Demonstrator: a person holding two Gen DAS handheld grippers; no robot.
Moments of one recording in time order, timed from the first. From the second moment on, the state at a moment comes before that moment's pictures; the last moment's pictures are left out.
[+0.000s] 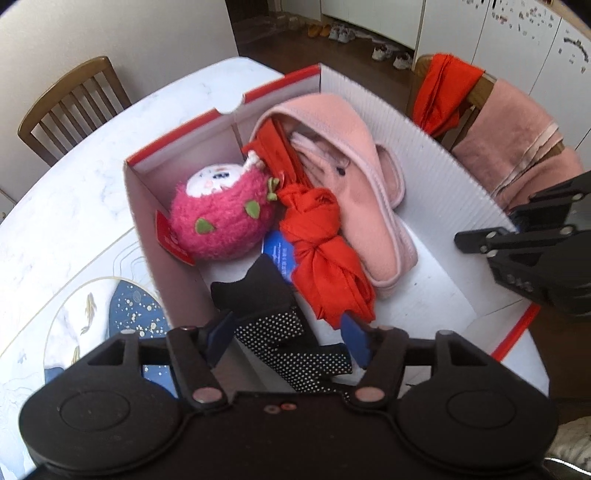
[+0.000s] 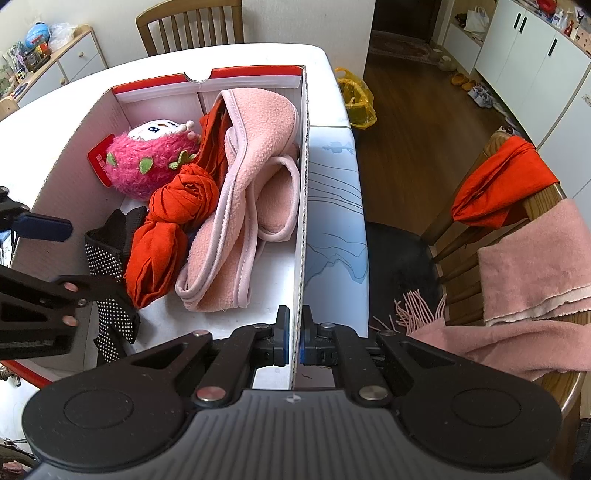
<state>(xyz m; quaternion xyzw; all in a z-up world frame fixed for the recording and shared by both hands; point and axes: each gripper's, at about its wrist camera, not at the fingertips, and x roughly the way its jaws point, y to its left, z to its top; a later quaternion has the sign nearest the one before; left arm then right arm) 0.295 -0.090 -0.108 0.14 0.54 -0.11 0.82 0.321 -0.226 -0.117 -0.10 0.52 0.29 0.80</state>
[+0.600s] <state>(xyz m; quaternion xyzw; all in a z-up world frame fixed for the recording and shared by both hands) 0.278 -0.054 -0.066 0.08 0.49 -0.11 0.86 0.322 -0.225 -0.118 -0.10 0.52 0.29 0.80</state>
